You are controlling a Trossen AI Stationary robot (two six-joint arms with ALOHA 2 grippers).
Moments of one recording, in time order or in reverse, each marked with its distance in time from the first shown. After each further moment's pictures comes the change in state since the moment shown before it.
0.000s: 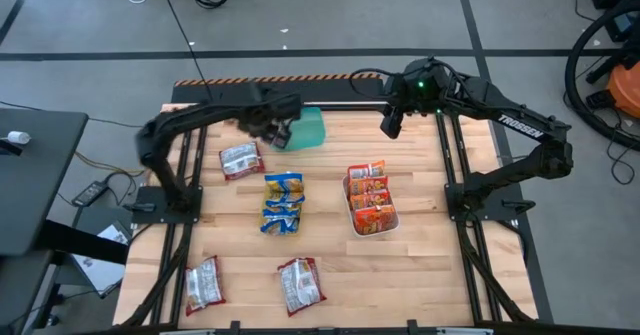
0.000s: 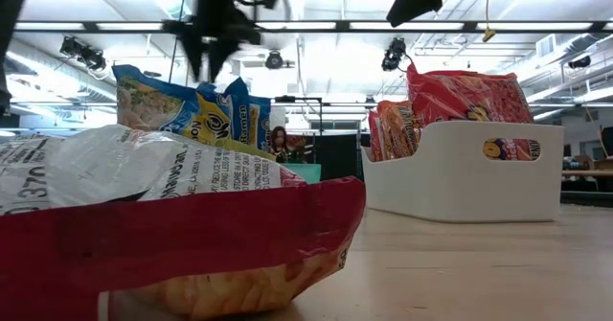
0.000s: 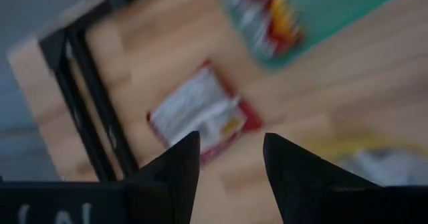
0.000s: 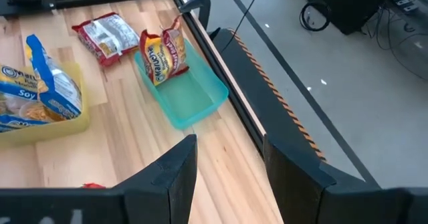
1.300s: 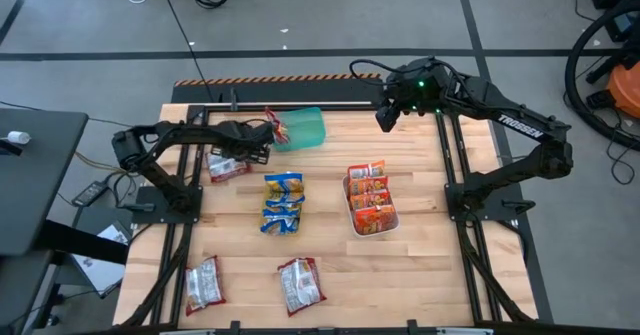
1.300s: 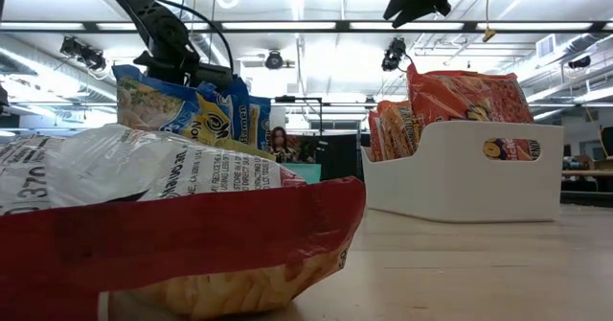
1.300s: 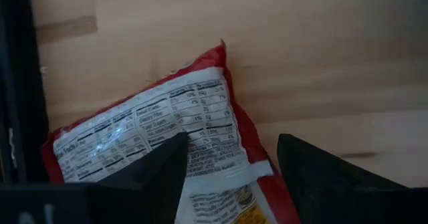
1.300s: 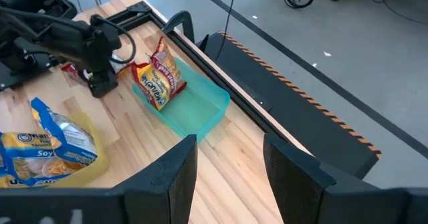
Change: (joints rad) left arm 0.155 -0.160 -0.932 0.823 -0.044 -0.096; right arm -0.001 0.001 0.000 0.022 0.038 0.289
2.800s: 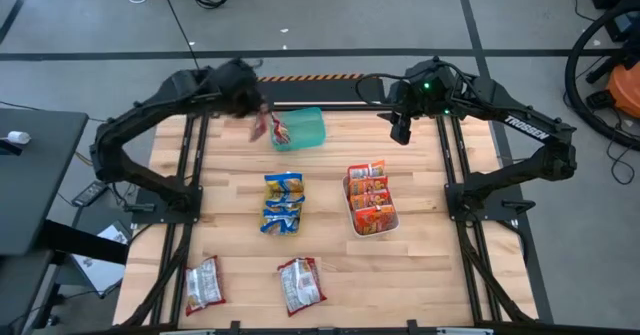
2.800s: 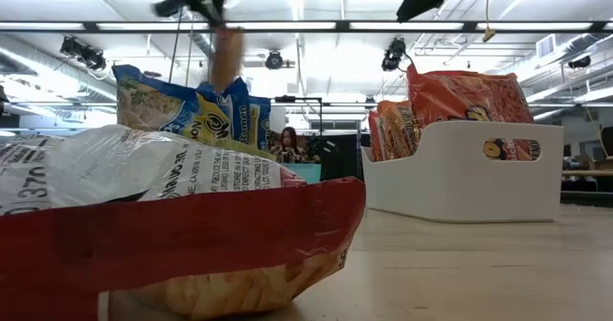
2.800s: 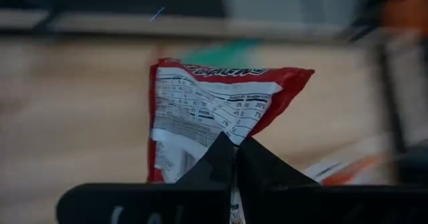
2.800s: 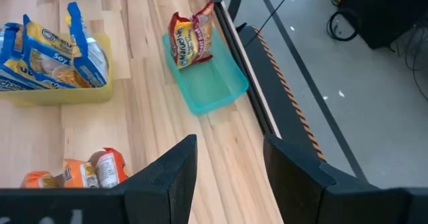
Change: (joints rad) left arm -0.042 -0.188 0.822 -0.445 0.155 -0.089; right arm -0.002 -0.034 0.000 -0.094 -0.140 -0.414
